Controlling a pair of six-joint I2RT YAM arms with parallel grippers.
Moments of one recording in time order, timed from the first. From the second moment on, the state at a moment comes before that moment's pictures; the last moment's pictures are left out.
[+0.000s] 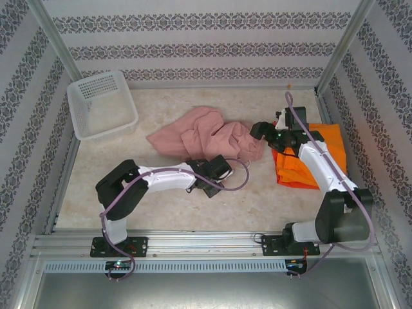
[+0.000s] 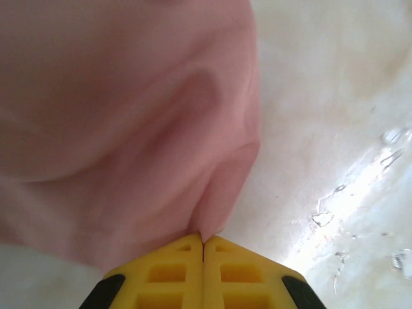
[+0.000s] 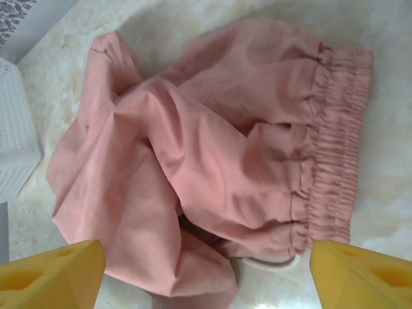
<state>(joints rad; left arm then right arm) -0.93 1.79 1.18 -0.50 -0.13 -0.03 0.05 1.34 0.99 -0.54 -0.43 0.60</state>
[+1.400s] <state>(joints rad) -0.55 1.46 1.07 -0.34 -0.04 -0.16 0.10 1.49 0.63 0.00 -0.28 1.36</state>
